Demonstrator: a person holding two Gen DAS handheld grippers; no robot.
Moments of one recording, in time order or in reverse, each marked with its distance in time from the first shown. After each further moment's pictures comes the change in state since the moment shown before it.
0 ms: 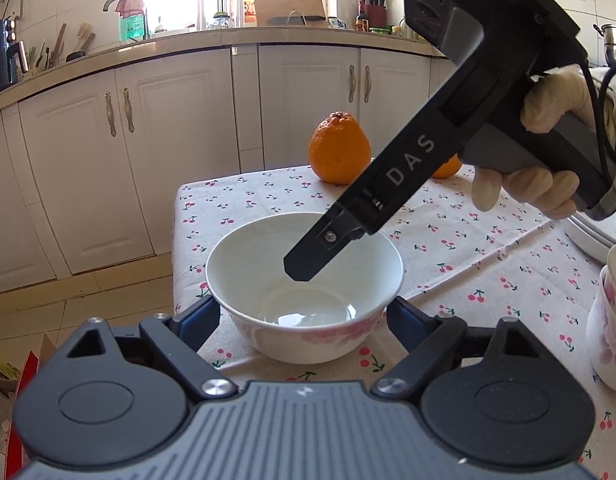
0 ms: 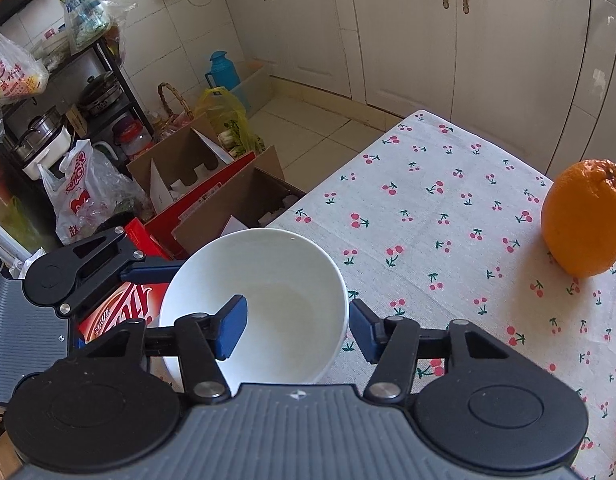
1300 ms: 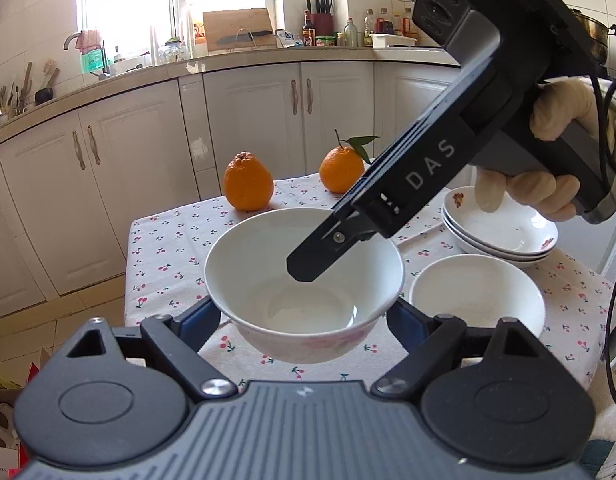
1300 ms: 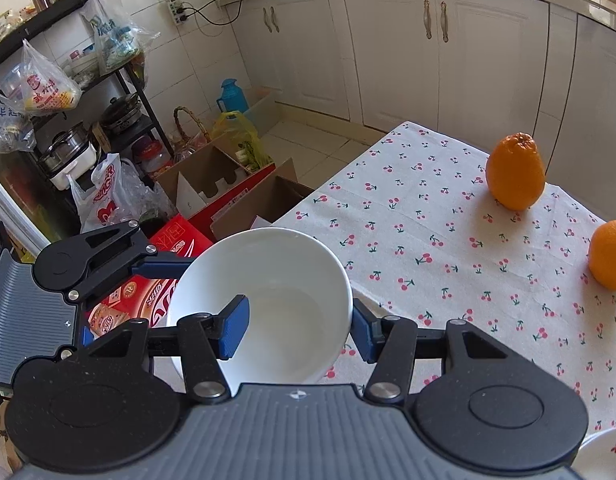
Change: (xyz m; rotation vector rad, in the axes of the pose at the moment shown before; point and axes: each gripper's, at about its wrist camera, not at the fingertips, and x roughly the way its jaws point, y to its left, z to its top) left arm -0.097 -0.102 0.023 0.088 0.008 -0.060; right arm -0.136 0.051 -0.086 0.021 -0.092 -0.011
